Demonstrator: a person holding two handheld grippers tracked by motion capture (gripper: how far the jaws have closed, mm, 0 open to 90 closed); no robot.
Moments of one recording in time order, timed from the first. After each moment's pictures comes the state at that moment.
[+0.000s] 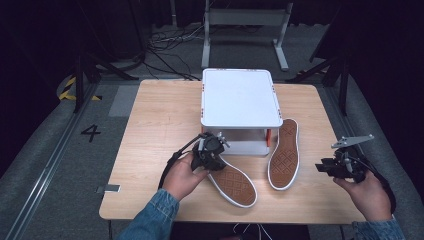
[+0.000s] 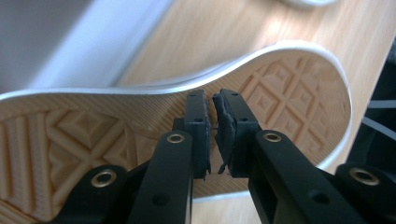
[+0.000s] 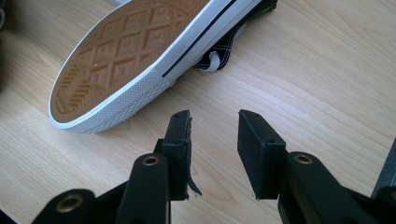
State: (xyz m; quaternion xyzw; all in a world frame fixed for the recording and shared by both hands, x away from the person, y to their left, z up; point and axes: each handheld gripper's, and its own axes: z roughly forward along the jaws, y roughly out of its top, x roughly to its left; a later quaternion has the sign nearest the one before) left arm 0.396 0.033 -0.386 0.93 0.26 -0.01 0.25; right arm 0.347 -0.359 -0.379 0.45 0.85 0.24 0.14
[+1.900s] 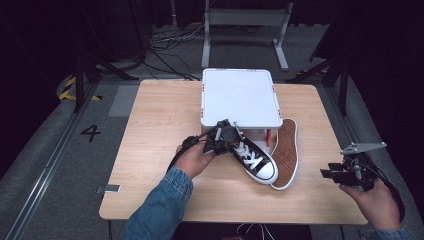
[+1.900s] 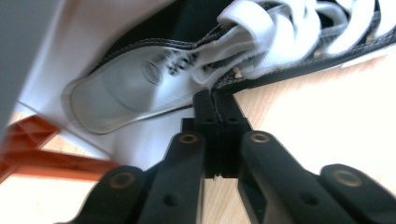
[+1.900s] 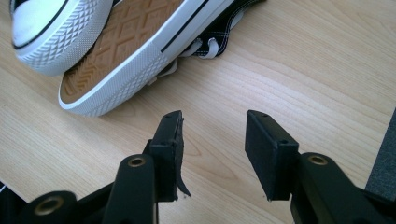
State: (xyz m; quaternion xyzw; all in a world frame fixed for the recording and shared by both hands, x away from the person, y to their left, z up) left arm 0.416 0.012 -0.373 0.95 0.18 0.13 0.20; right arm 0.326 -0.373 -0.378 0.47 0.83 0.26 0.14
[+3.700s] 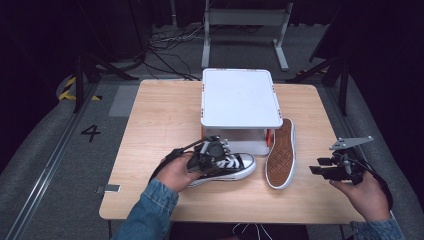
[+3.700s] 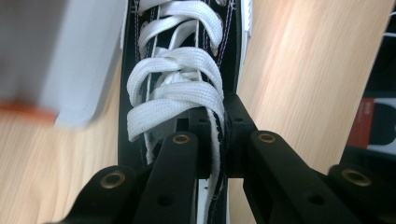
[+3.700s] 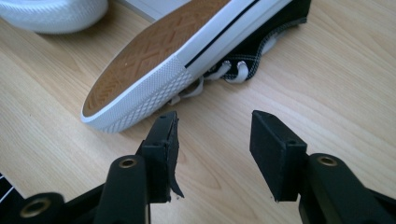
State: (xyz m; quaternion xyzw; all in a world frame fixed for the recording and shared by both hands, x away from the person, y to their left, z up) left arm 0.373 0.058 -0.367 0.97 0.17 0.03 0.14; right arm 0.346 -0.349 -0.378 0.42 0.85 0.28 0.12
